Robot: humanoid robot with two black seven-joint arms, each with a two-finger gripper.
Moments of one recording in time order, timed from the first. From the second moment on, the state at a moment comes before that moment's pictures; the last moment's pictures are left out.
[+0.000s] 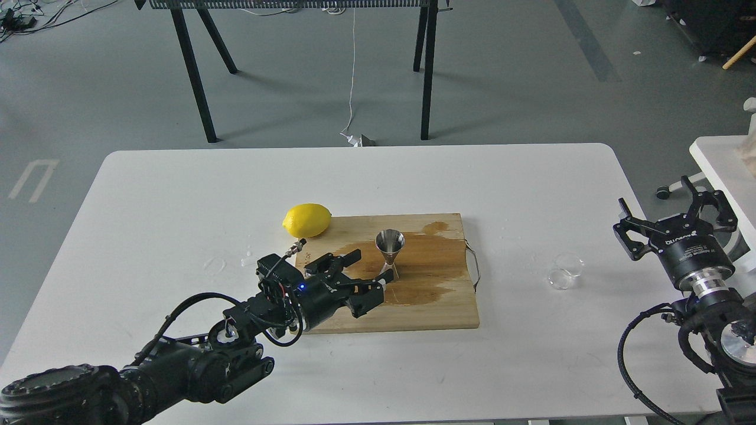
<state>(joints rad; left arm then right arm) -0.57 0.03 -0.24 -0.56 1.77 0.49 -0.49 0.16 -0.35 1.44 0.90 0.10 0.49 -0.04</state>
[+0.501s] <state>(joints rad) -0.54 0.21 -0.26 -0.75 1.74 0.49 -0.49 0.15 -0.35 1.45 0.90 0.10 0.49 -0.04</state>
